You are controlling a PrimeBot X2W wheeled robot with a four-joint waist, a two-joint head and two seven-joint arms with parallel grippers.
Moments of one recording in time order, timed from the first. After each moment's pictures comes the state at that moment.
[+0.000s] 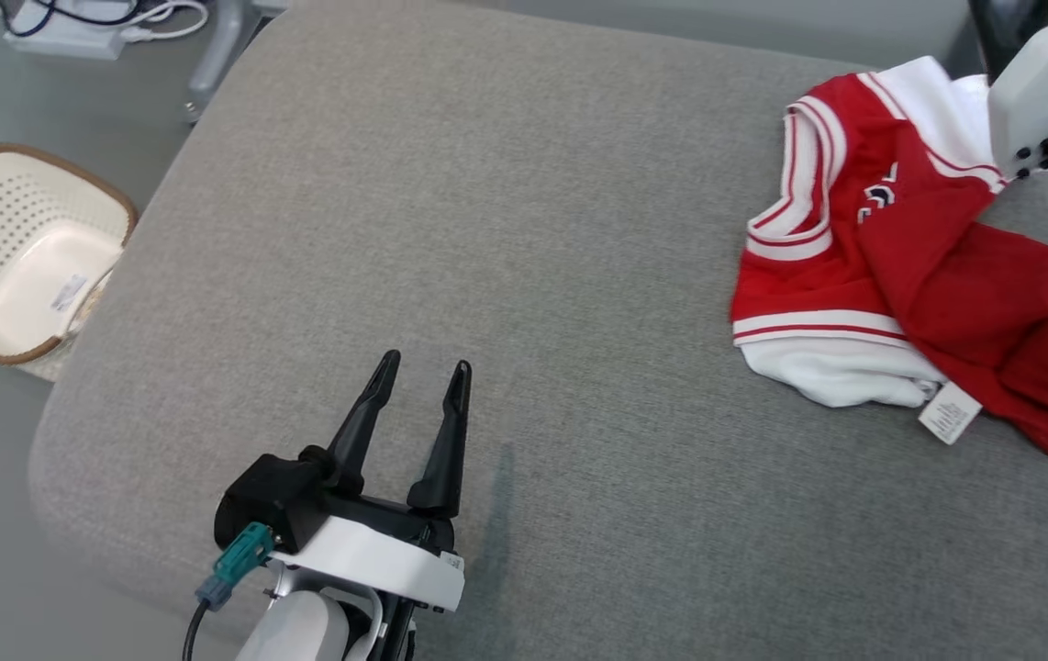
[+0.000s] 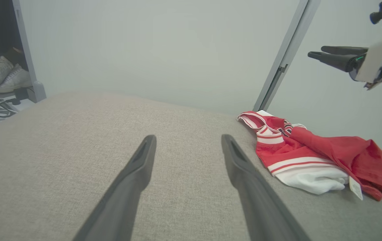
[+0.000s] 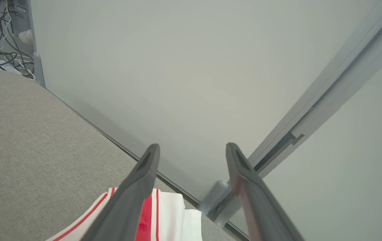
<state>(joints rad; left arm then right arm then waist) -0.18 0.05 -0.38 0.14 -0.43 0.01 -0.26 -1.34 -0.33 0.76 1.27 0.31 0.13 -0.21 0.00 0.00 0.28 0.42</state>
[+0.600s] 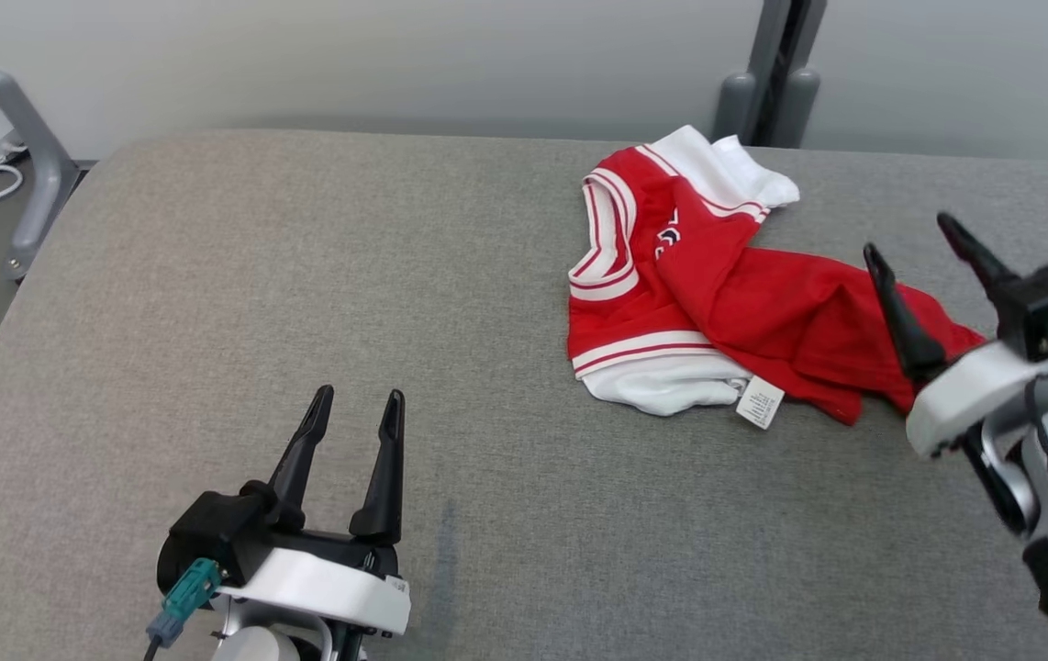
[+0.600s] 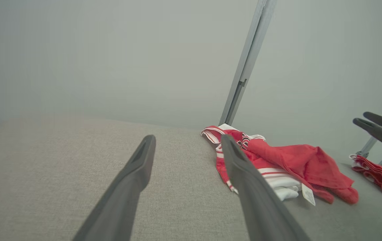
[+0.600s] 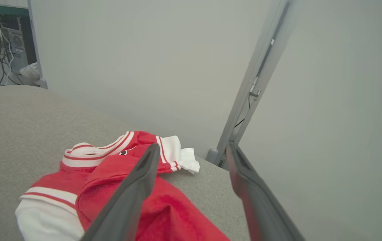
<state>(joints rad) -0.10 0.05 -0.25 0.15 -0.37 -0.01 -0.26 -0.63 -0.36 0.38 0.63 0.23 0.13 -0.26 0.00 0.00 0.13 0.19</state>
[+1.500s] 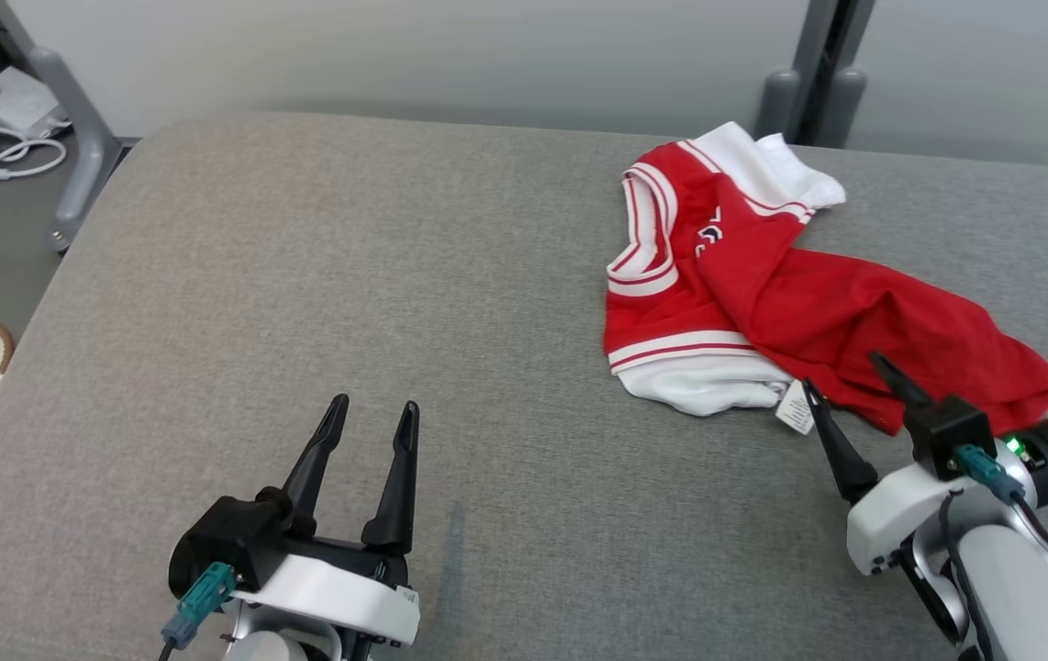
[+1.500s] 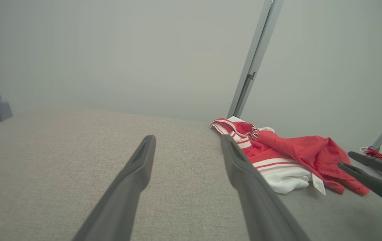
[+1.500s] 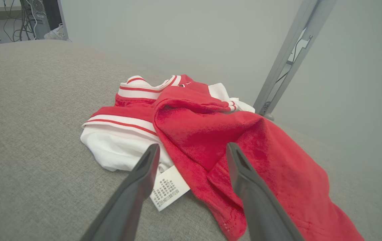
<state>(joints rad) -0.09 0.05 -0.26 0.17 -0.35 -0.03 -0.26 -0.35 -0.21 0.24 0.55 0.03 0.13 -0.23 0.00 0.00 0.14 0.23</state>
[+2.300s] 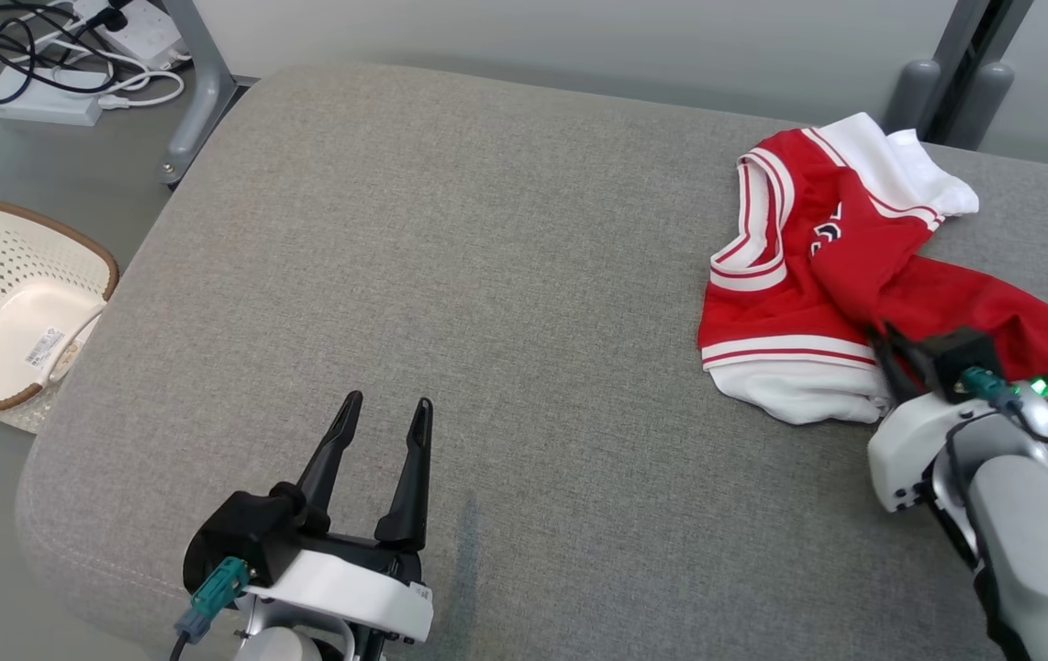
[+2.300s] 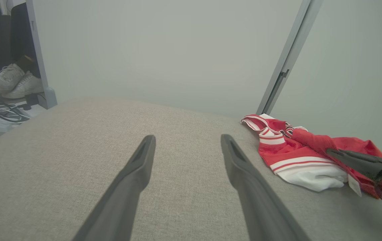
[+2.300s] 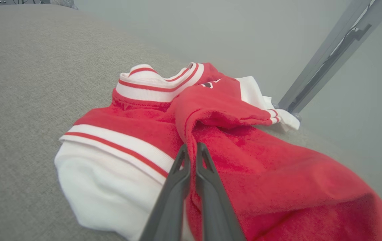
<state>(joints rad) -0.11 0.05 -0.30 0.17 -0.38 -0.01 -0.26 -0.56 -0.20 0.23 0.82 -0.03 0.13 -0.19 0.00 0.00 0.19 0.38</state>
